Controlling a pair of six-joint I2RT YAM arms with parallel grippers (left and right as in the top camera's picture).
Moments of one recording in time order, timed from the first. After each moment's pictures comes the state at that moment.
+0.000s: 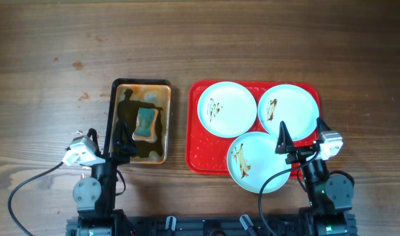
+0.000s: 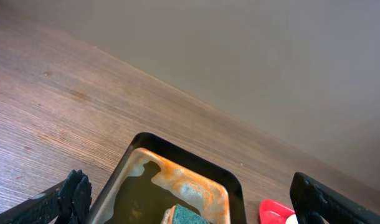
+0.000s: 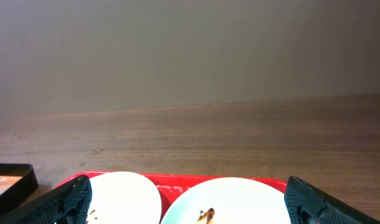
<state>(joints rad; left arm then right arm) 0.05 0.01 0.01 -0.07 0.00 -0.49 0.08 0.02 0.01 0.00 -0.05 0.13</state>
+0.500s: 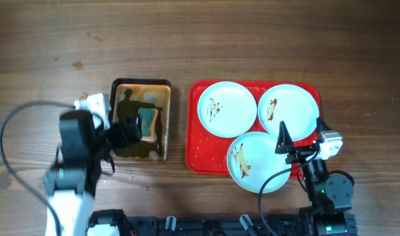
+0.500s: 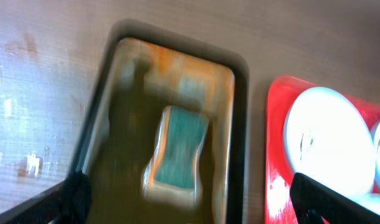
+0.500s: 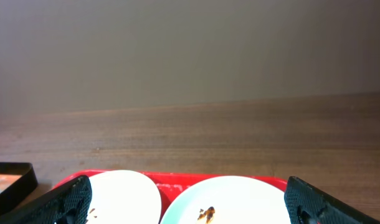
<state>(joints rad) 0.05 0.90 0.72 -0.65 0.20 -0.24 0.08 0.02 0.01 0.00 -0.05 0.13</state>
